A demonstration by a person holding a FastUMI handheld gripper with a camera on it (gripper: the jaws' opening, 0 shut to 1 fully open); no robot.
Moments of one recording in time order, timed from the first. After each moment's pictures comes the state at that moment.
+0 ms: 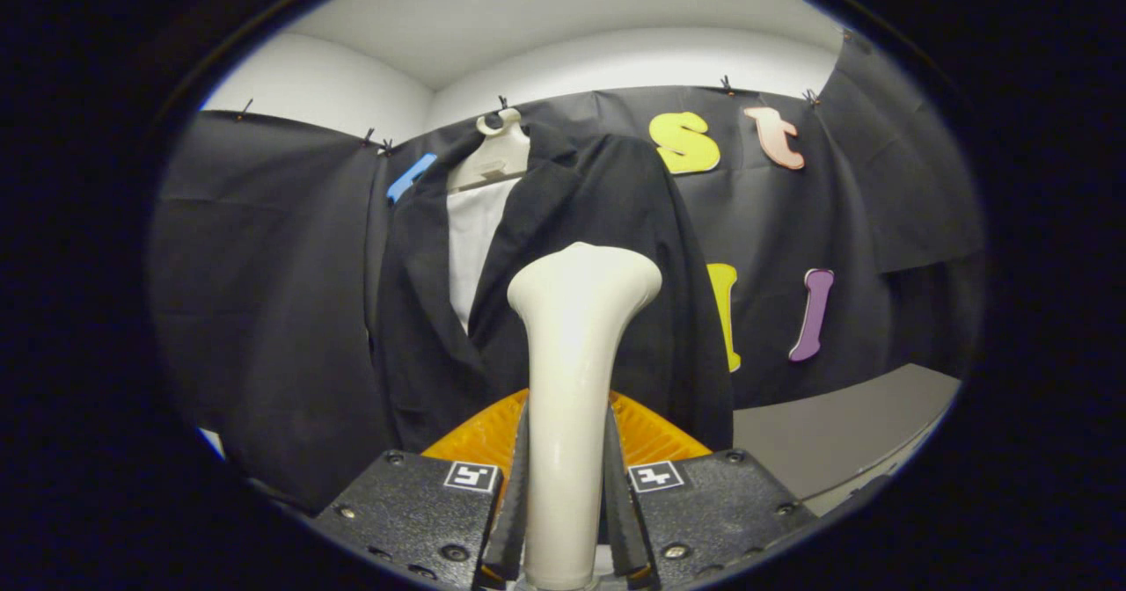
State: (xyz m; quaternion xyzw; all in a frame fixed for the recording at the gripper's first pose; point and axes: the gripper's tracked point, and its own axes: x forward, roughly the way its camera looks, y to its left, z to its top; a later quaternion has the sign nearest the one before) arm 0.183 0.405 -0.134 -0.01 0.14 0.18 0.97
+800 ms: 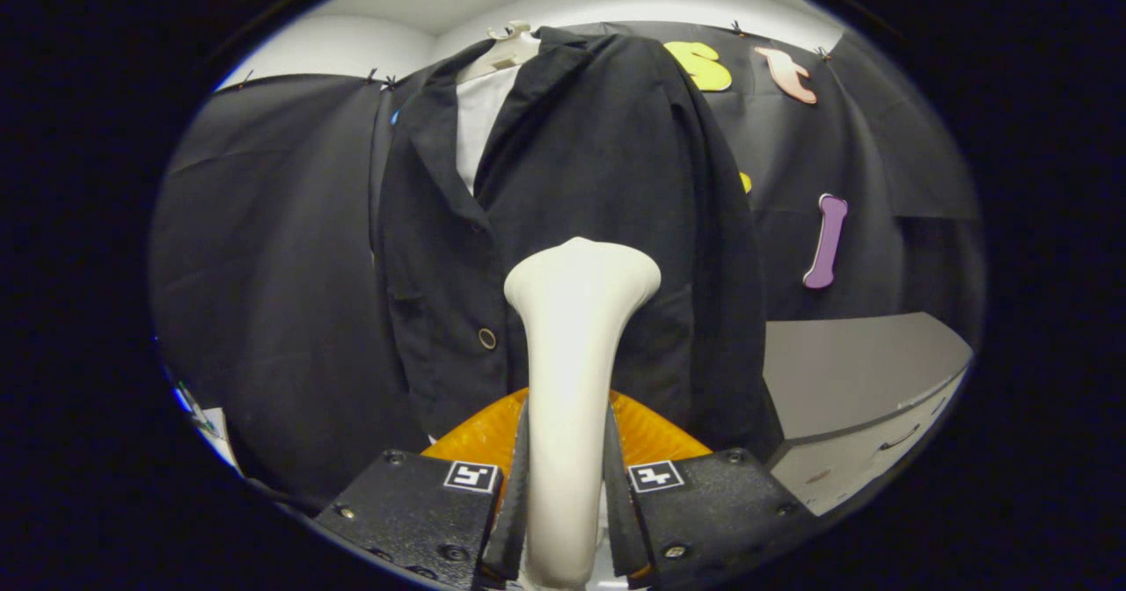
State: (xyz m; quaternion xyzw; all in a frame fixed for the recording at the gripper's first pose) arm 0.148 0.396 -0.245 -0.04 0.26 0.19 0.94
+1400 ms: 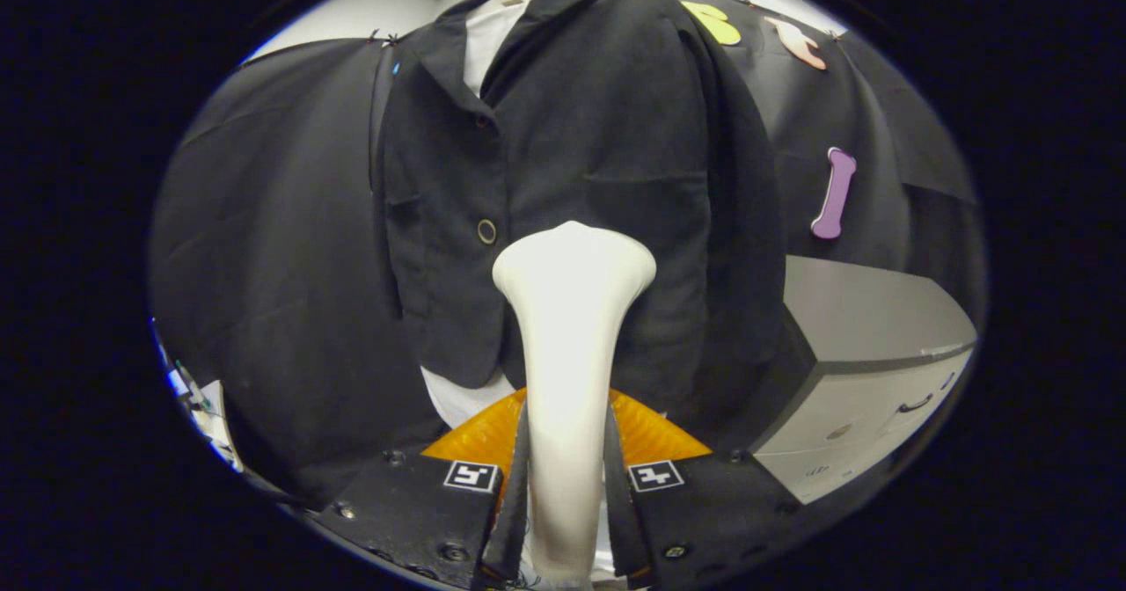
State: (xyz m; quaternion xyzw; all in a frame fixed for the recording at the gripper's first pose) arm 0.111 0.381 -0.323 -0.07 0.36 0.18 0.91
